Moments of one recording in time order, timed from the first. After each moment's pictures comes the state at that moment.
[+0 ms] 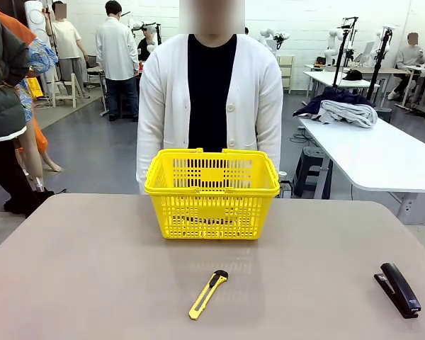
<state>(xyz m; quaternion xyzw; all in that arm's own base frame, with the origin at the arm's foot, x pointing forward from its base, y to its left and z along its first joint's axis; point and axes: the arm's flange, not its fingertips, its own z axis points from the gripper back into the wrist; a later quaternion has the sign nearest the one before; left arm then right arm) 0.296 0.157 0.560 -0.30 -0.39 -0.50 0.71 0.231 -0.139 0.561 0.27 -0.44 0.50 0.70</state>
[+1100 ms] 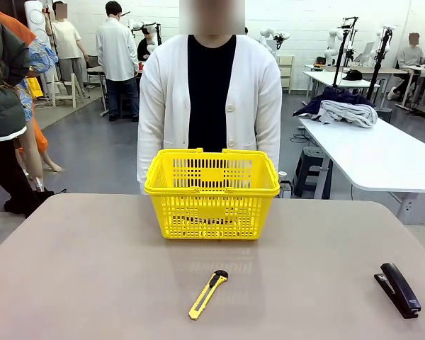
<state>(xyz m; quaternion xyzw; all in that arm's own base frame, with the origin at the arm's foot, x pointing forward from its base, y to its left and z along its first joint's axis) 0.296 0.157 0.560 -0.30 -0.39 -0.50 0.71 0.270 -0.131 0.555 0.27 -0.41 0.44 0.75</state>
